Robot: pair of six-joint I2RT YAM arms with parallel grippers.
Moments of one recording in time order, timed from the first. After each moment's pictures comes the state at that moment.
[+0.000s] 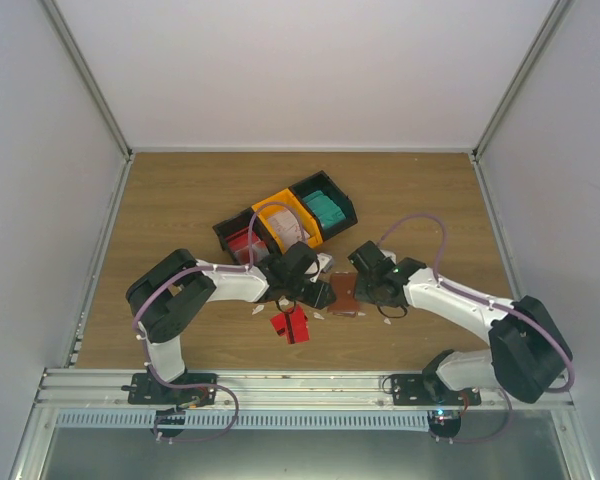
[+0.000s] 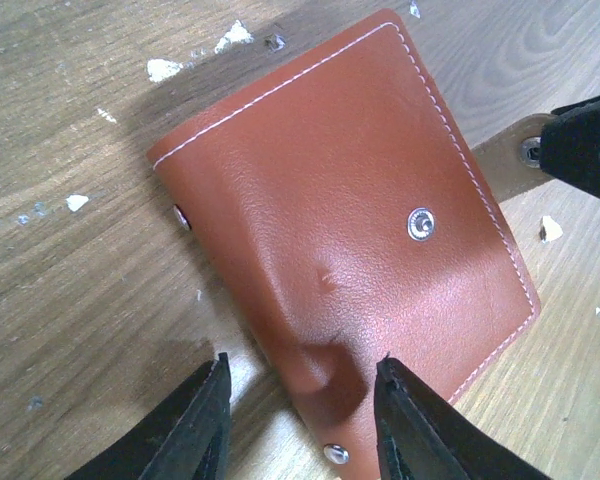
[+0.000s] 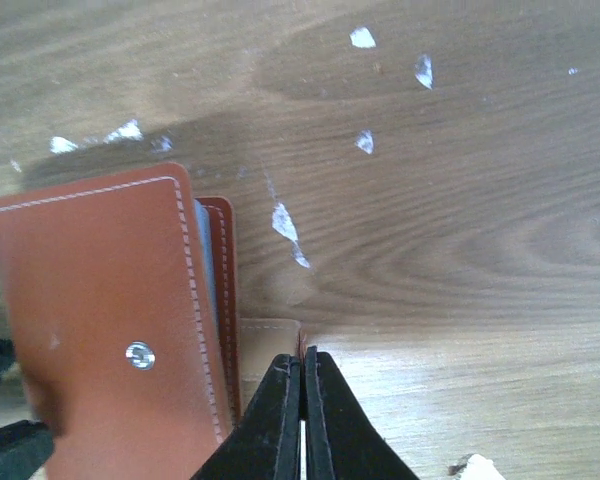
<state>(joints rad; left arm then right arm) -0.86 1.82 0.90 0.03 0.34 -0.46 0.67 1.34 0.74 -0.67 0.20 0.85</state>
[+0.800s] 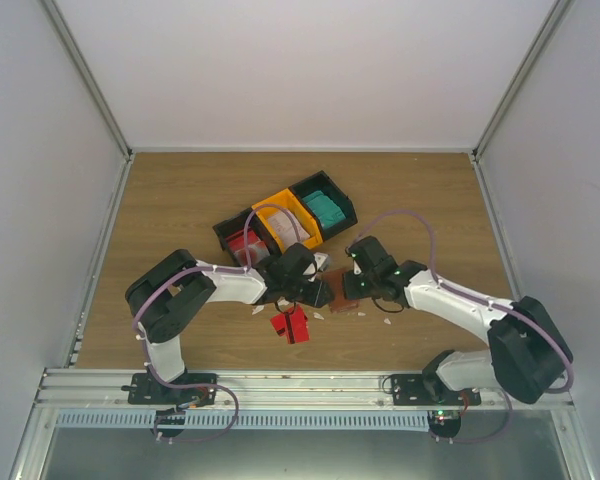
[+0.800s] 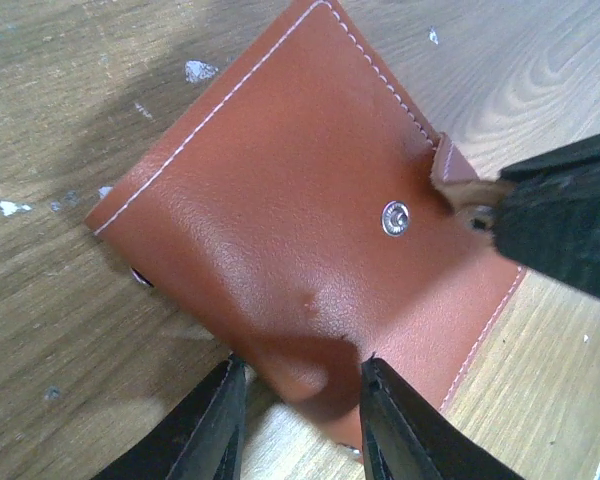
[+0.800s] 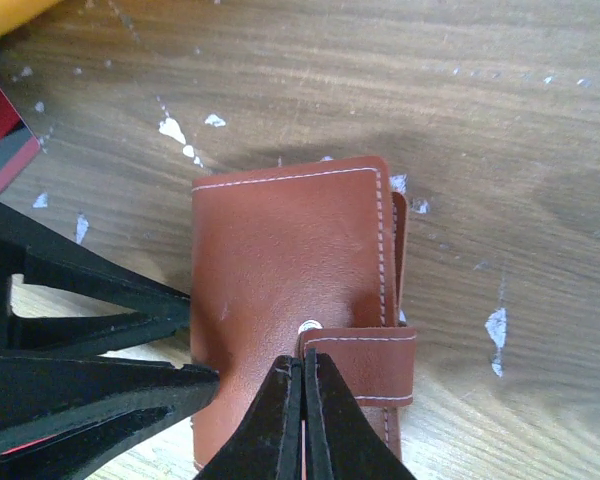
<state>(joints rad) -0.85 1.81 0.87 0.09 0.32 -0.54 0.66 1.31 0.70 -0.42 -0.01 0.45</state>
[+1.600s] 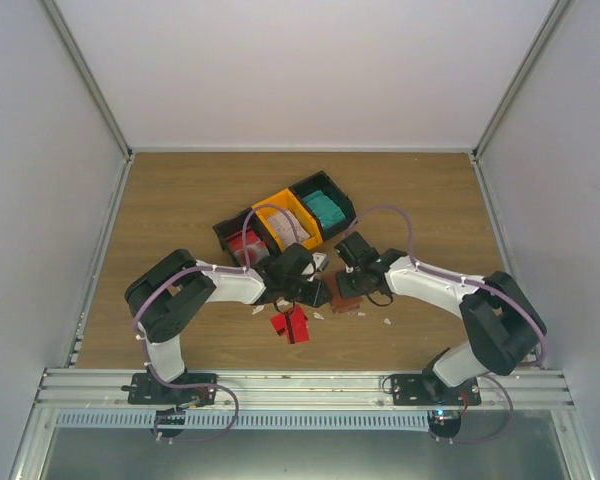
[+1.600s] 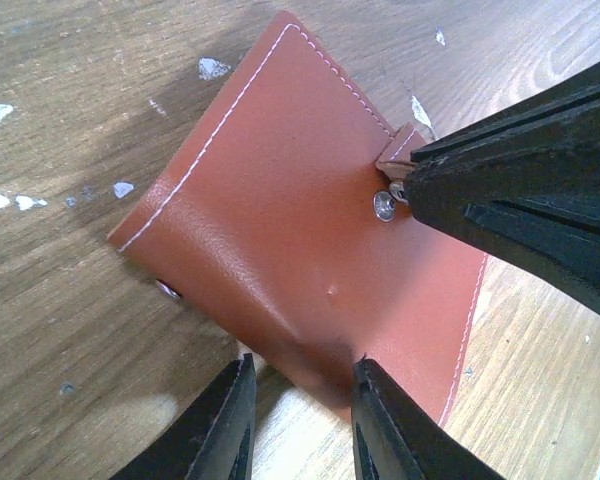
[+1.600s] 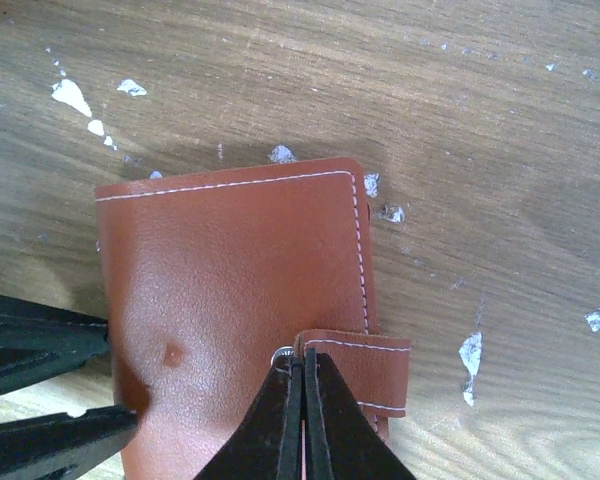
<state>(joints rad) -0.84 1.81 0.85 0.11 0.33 -0.55 0.68 1.50 0.81 -0.51 0.07 0.39</state>
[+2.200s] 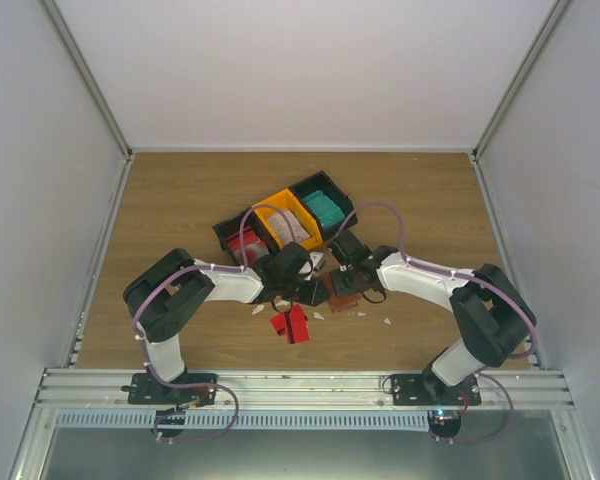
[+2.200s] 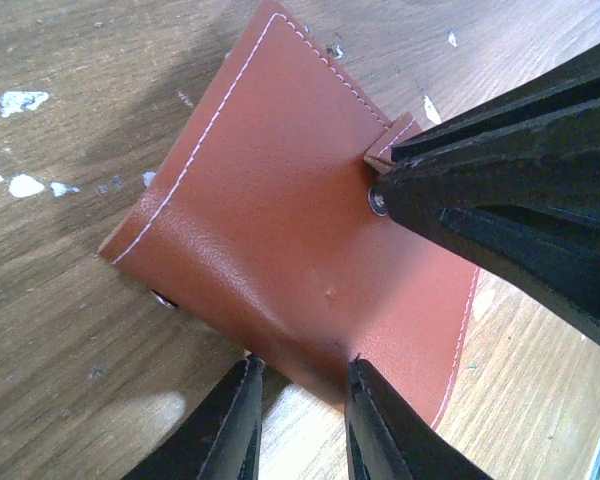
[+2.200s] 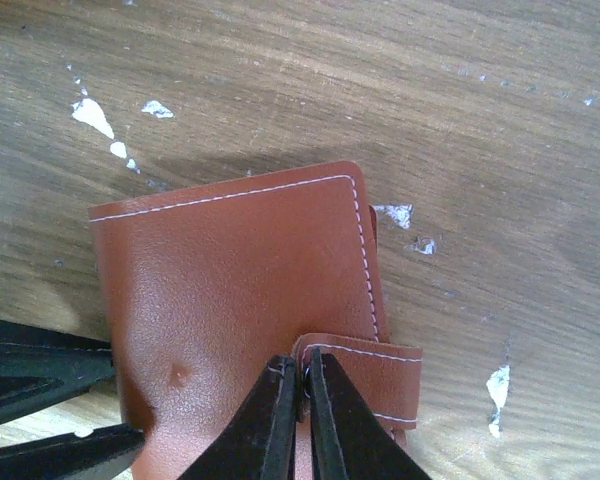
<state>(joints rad) -0.82 1.81 0.84 0.11 0.35 -0.56 0.71 1.57 0.87 -0.53 0.09 0.39</state>
